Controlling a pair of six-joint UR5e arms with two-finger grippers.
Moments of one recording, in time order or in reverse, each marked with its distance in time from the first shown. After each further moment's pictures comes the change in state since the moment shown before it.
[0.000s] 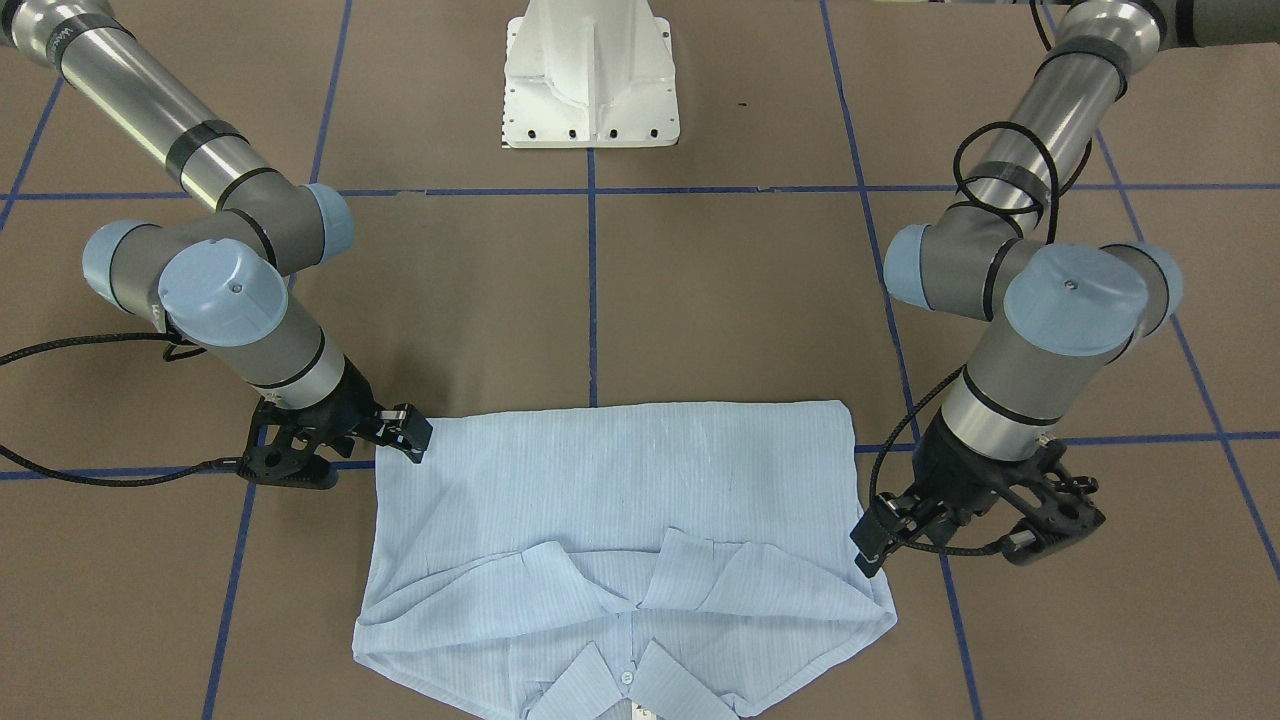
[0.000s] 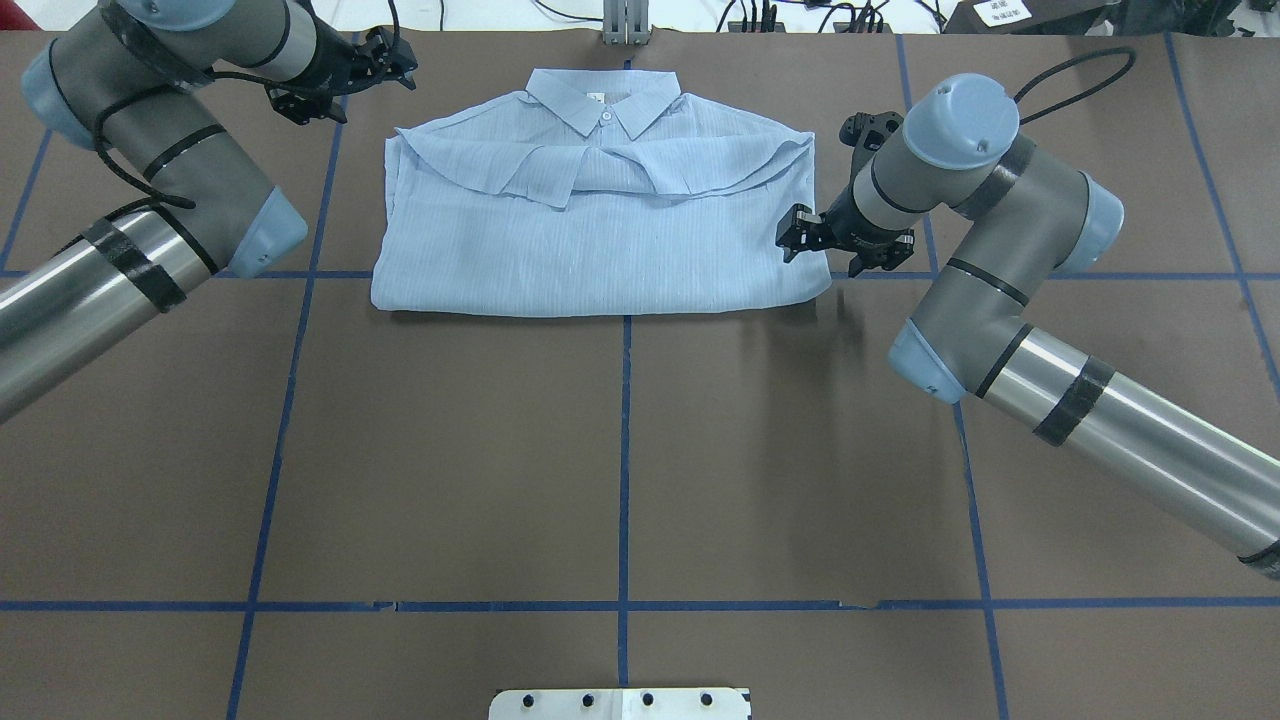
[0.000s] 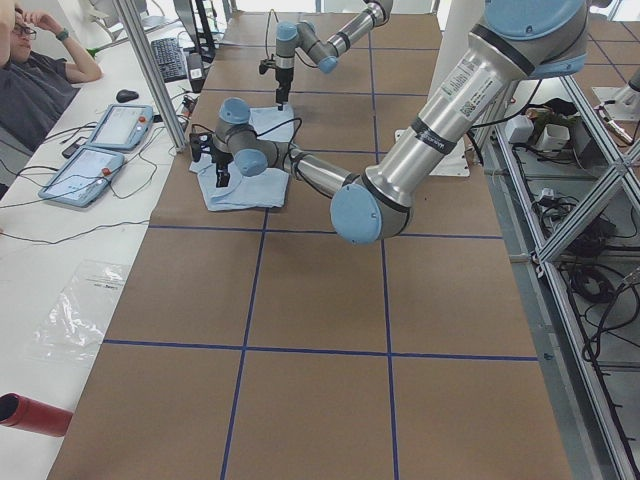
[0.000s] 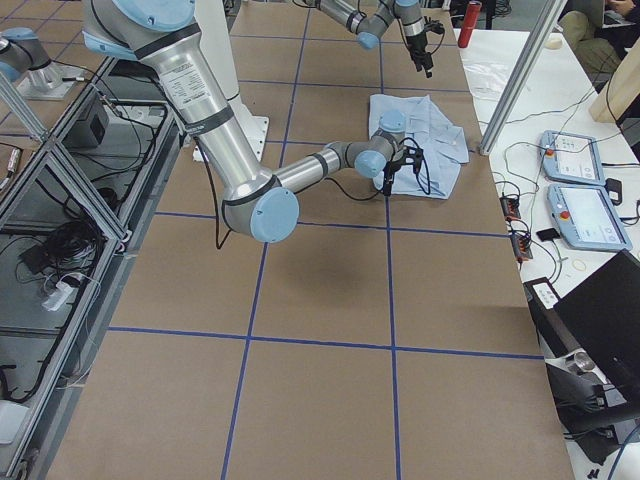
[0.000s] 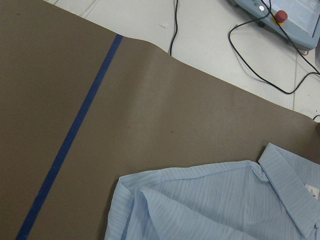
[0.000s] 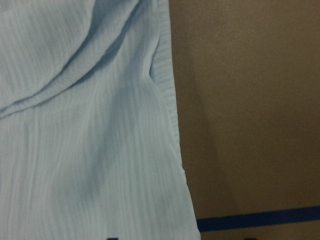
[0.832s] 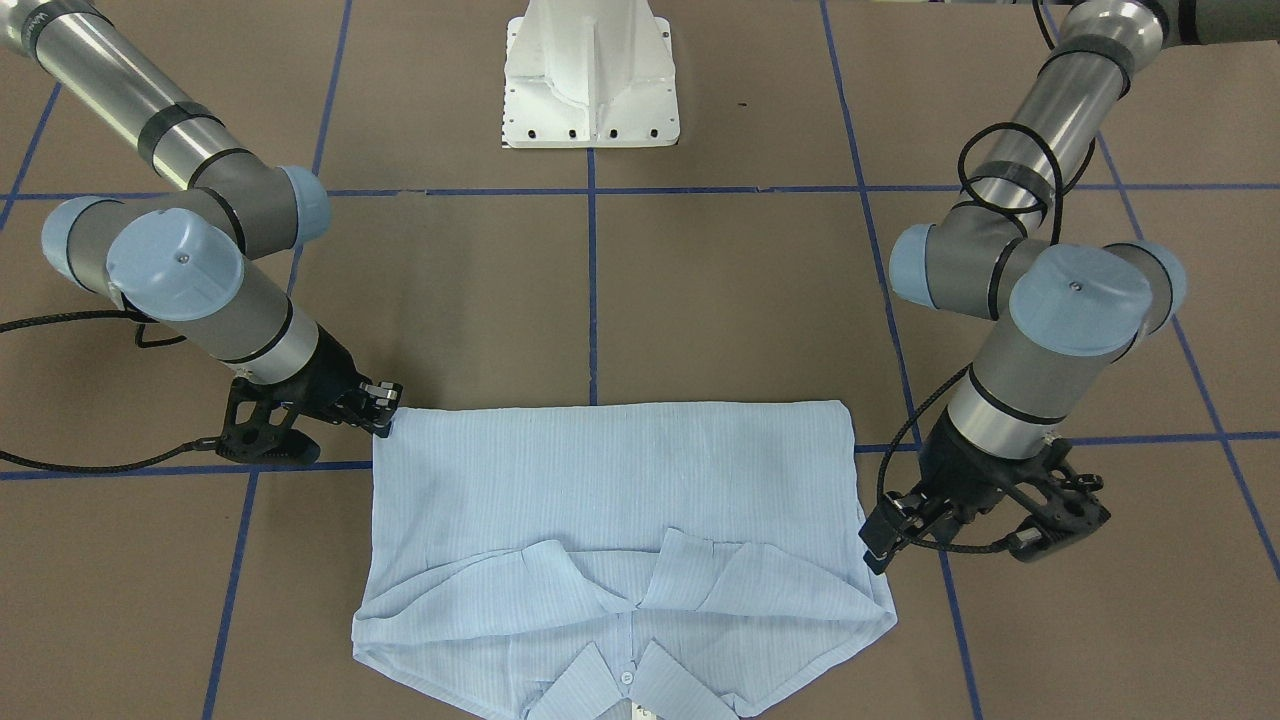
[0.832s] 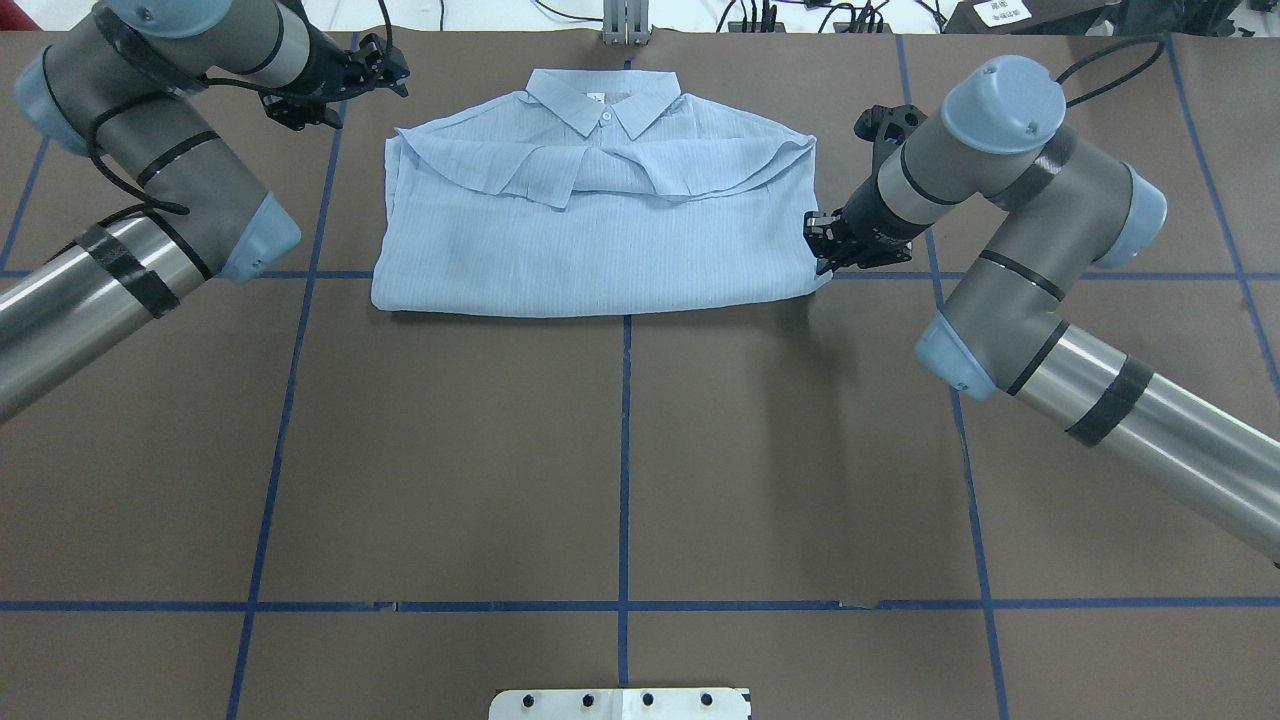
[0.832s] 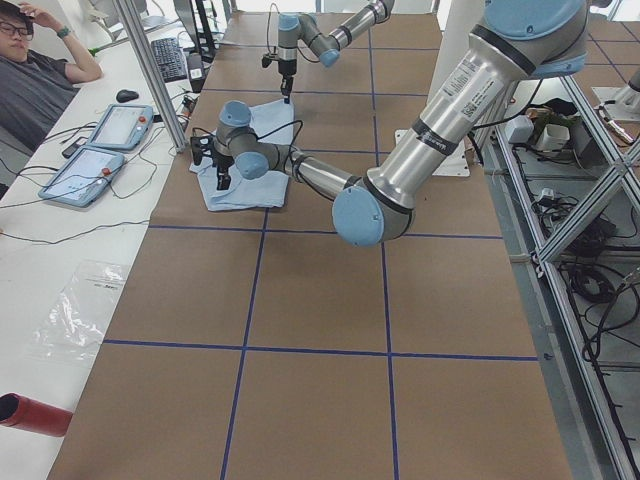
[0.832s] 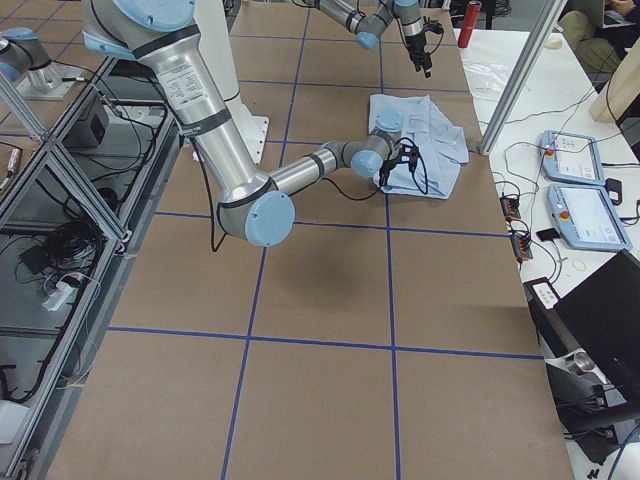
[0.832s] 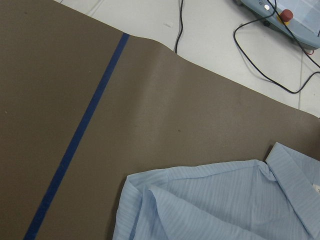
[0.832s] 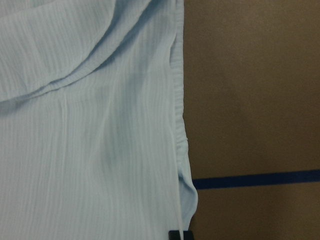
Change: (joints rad) left arm 0.000 0.019 -0.008 -0.001 0.000 0.001; right arm 0.045 -0.075 0.128 0.002 0.121 -0.019
